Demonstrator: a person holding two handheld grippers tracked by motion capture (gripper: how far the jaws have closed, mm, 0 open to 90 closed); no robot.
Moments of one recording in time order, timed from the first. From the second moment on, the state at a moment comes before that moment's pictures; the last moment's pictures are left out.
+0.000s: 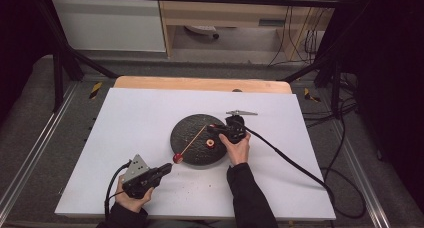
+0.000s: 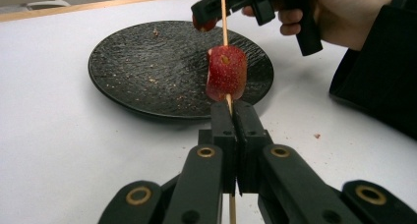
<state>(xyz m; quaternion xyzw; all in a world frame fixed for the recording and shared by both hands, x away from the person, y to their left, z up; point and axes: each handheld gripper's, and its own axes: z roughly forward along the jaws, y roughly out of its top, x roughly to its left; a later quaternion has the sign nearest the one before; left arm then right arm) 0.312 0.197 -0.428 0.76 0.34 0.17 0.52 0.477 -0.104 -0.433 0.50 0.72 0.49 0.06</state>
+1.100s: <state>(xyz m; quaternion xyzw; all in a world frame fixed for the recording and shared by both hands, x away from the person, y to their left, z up) 0.313 0.197 -0.429 0.77 0.34 0.17 0.51 0.441 -0.107 -0.415 0.44 0.74 0.50 0.08</state>
